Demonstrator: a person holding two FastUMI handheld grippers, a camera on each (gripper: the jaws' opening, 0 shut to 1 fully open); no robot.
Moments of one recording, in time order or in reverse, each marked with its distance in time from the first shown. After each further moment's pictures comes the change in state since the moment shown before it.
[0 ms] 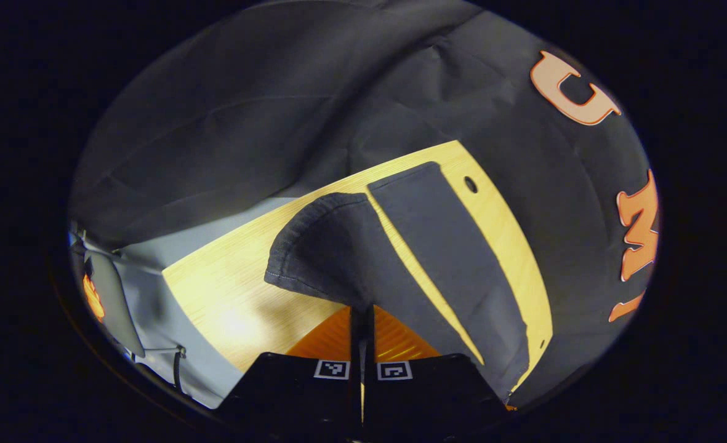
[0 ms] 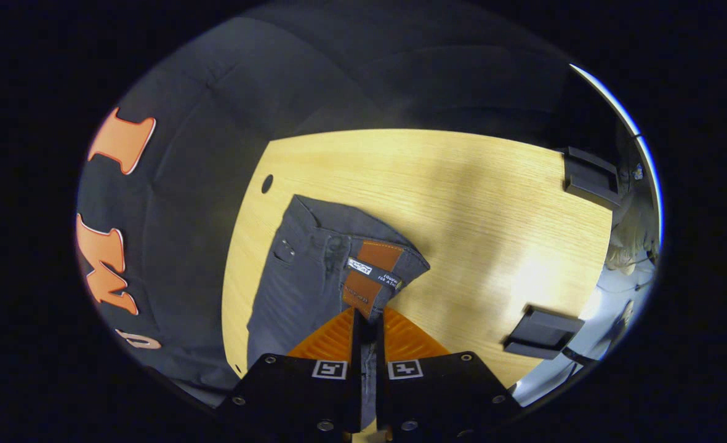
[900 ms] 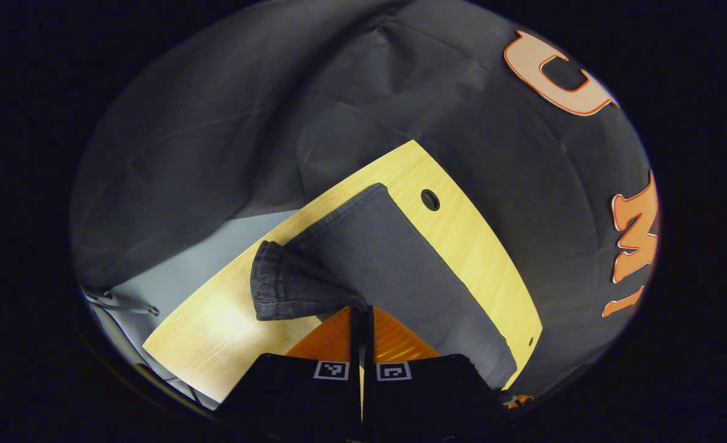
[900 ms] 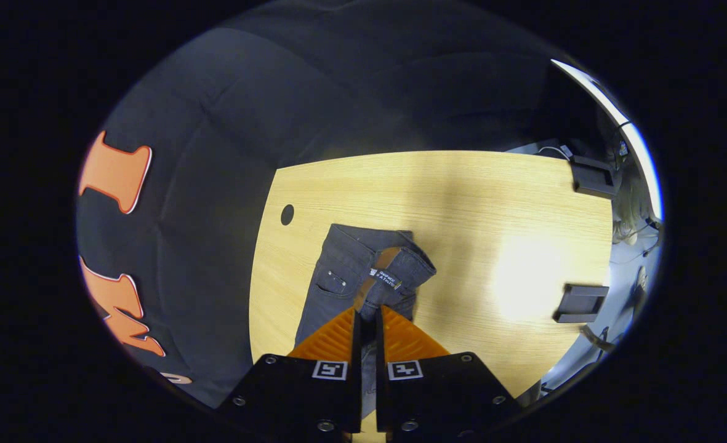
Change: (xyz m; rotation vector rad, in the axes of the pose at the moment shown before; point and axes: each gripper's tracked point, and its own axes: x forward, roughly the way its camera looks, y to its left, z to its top) left arm 0.084 -0.092 0.103 0.132 0.064 -0.027; right arm 0.007 0.082 0.032 0.132 -0.042 -0.031
